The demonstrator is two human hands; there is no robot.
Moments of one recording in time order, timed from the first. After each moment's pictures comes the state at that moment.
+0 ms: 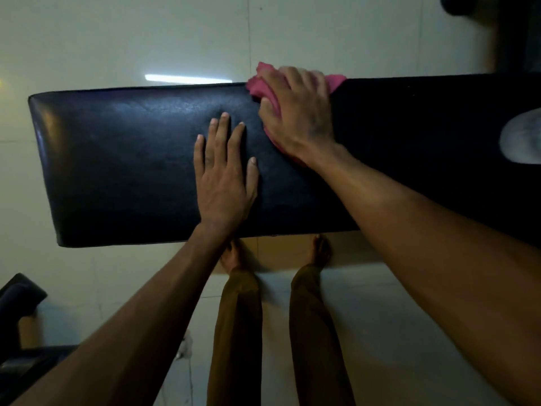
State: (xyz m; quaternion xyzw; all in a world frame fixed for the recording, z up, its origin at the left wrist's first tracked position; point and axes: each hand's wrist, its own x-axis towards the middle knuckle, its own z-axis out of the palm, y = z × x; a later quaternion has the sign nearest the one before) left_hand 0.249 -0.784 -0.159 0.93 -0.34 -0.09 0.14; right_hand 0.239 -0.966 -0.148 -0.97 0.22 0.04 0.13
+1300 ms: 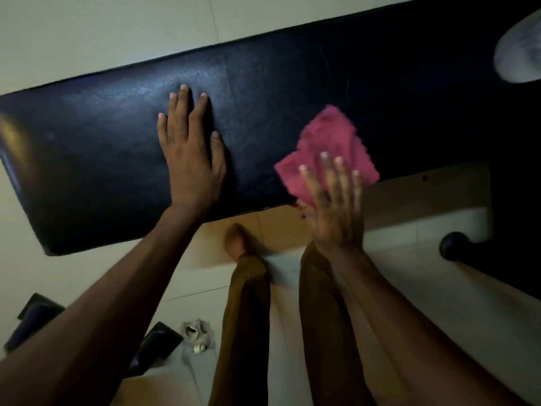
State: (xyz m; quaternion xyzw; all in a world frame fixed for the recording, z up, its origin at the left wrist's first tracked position) left_hand 0.257 -0.775 -0.156 0.90 -0.37 -0.12 0.22; right_hand 0.014 -0.859 -0.195 -0.94 0.33 -0.04 0.06
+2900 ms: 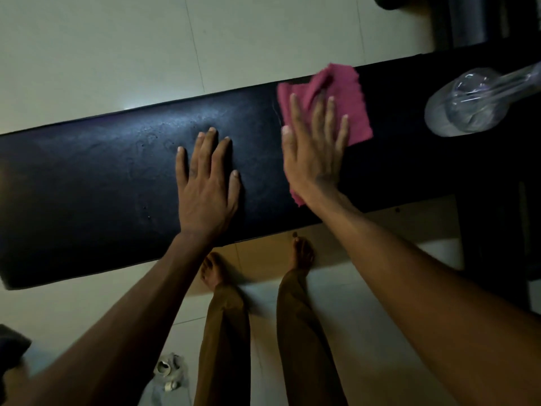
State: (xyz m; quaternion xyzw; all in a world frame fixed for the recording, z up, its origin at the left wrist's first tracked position) left_hand 0.209 -0.830 -0.159 0.89 -0.43 -0.11 0.12; right_hand 0.104 -1.000 -0.158 -0.89 0.44 0.03 0.11
